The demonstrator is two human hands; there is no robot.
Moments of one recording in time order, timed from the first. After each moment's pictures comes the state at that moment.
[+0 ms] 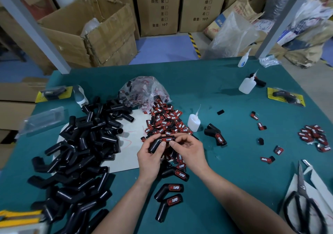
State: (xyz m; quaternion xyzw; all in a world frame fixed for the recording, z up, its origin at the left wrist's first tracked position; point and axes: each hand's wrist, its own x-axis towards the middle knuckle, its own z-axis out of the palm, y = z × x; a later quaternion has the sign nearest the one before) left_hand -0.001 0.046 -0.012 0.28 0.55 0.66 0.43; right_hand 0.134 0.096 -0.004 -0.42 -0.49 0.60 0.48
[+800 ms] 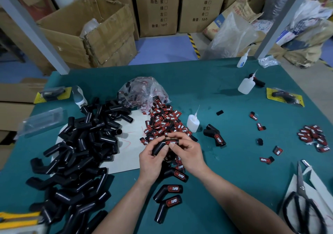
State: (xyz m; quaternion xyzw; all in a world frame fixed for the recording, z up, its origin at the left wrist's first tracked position) left_hand 0.002 0.043 -0.018 0.34 0.55 0.63 0.43; right_hand 0.135 0.097 -0.009 -0.39 -0.59 0.55 0.45
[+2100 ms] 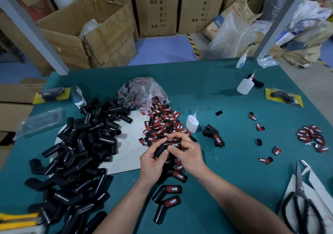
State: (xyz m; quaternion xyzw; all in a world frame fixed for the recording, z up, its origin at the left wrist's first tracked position) left_hand 0.005 0.038 -0.013 0.39 0.53 0.62 0.43; right_hand 0.139 0.097 -0.007 -0.37 -0.57 0.58 0.45
